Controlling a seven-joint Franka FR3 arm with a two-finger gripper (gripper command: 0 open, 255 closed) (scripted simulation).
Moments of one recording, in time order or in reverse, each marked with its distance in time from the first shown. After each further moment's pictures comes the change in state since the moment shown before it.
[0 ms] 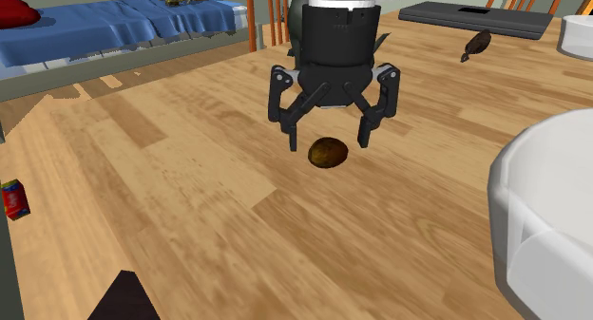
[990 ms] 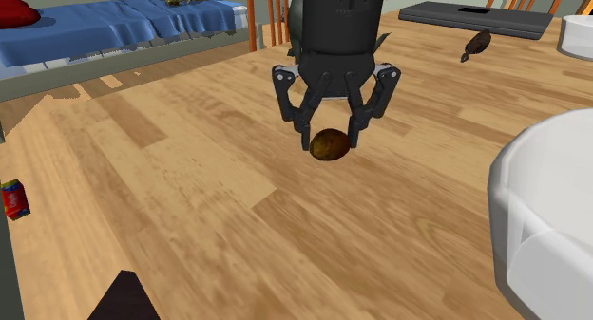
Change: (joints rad) arm 0.002 0.005 0.004 0.032 0.004 -0.027 -0.004
